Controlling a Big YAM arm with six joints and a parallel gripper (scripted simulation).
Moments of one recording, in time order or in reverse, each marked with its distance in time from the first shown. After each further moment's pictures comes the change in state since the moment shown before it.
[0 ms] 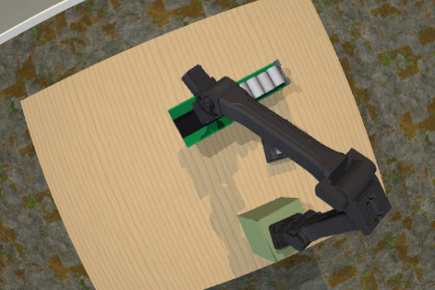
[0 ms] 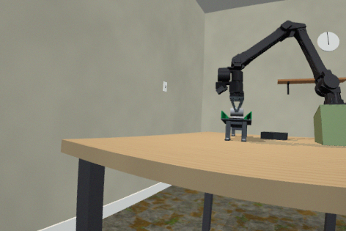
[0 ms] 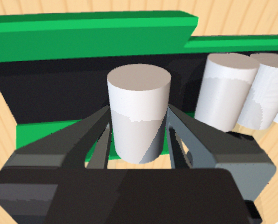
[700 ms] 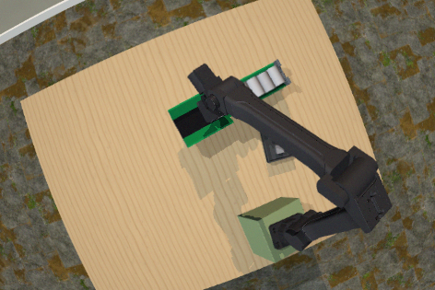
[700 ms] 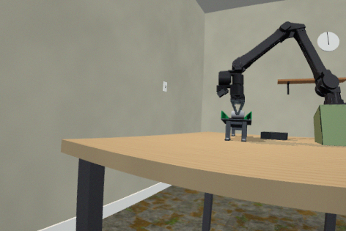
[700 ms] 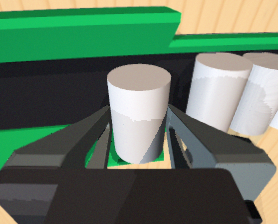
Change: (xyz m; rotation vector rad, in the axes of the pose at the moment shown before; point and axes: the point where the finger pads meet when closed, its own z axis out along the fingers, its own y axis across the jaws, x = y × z) arm 0.004 -0.014 0.013 0.002 0.005 0.005
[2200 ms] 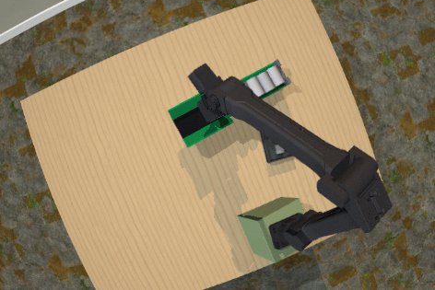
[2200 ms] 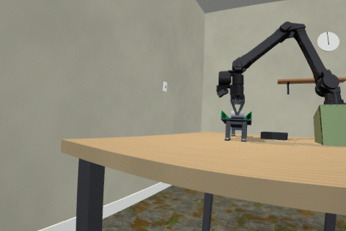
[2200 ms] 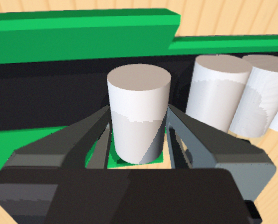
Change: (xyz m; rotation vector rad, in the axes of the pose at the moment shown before) arm -0.001 -0.001 0.001 -0.001 -0.005 -0.004
